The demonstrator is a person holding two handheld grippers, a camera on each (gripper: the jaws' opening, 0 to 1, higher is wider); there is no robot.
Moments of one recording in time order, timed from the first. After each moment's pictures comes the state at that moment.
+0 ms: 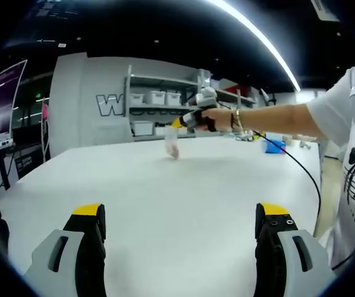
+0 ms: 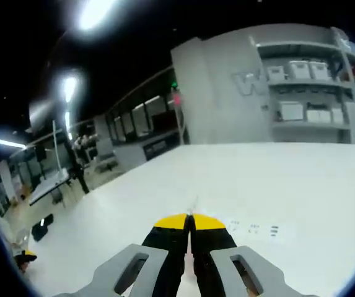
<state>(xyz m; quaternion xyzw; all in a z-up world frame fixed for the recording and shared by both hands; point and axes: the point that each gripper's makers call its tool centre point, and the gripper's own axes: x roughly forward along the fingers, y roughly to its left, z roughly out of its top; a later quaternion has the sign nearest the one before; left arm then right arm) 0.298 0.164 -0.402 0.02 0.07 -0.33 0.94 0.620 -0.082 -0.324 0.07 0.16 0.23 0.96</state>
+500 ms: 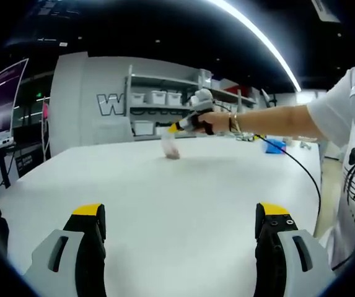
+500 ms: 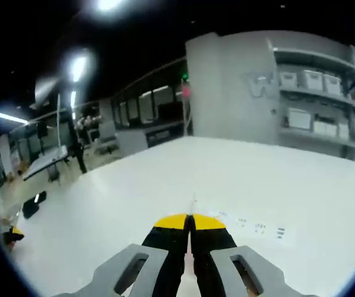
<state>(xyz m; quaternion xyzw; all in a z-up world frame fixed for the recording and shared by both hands) 0.297 0.165 -0.402 0.02 0.07 -0.33 0.94 0.616 -0.050 -0.349 0.00 0.17 0.25 0.95</state>
